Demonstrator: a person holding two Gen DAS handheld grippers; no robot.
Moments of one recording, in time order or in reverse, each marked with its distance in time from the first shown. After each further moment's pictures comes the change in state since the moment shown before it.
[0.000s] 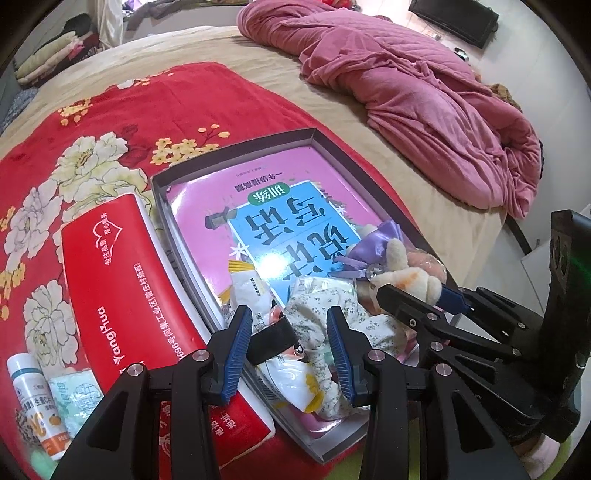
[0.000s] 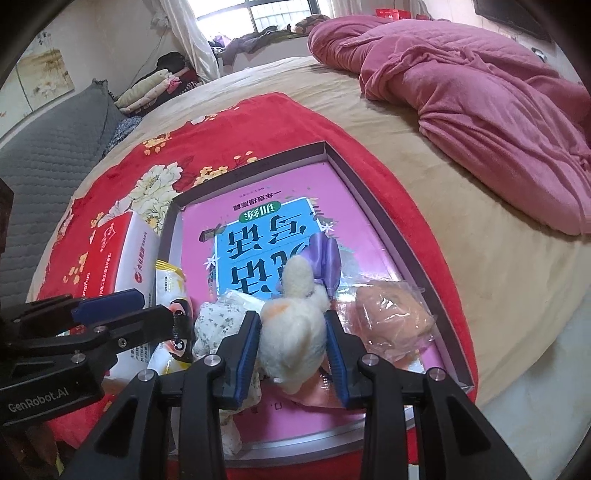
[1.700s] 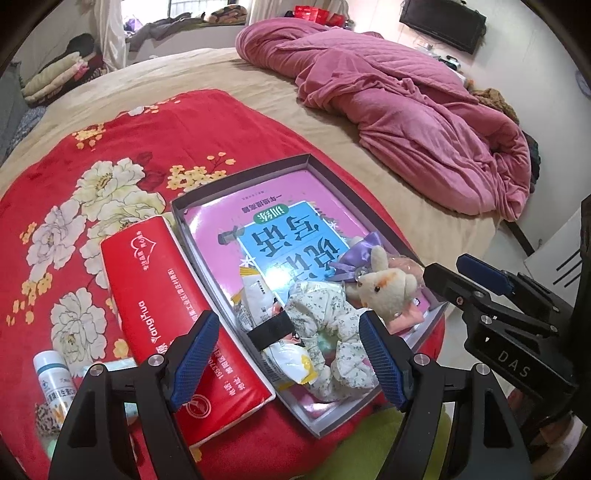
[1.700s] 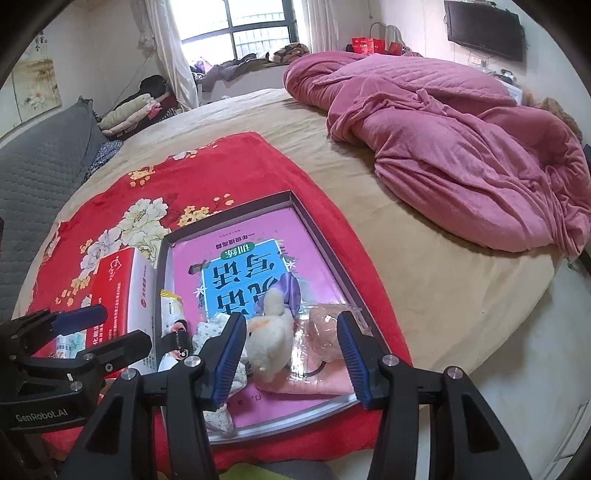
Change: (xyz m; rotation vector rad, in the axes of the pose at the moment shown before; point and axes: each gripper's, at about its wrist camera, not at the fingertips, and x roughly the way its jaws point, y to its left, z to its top) left arm -0.047 -0.006 -0.010 0.032 -0.074 0.028; right arm -0.073 -0.001 0.004 0.020 -0.113 -0.121
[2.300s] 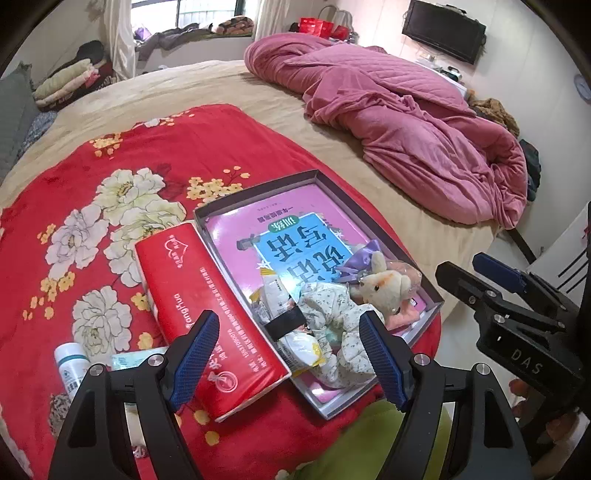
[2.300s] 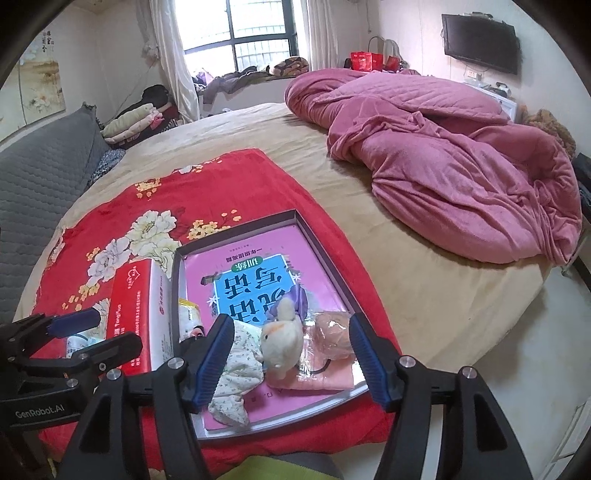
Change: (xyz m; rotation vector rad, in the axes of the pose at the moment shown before) left arm -0.037 0.009 -0.009 -0.005 -0.048 0.023; right arm -0.035 0.013 0.001 -0.010 -0.057 -0.020
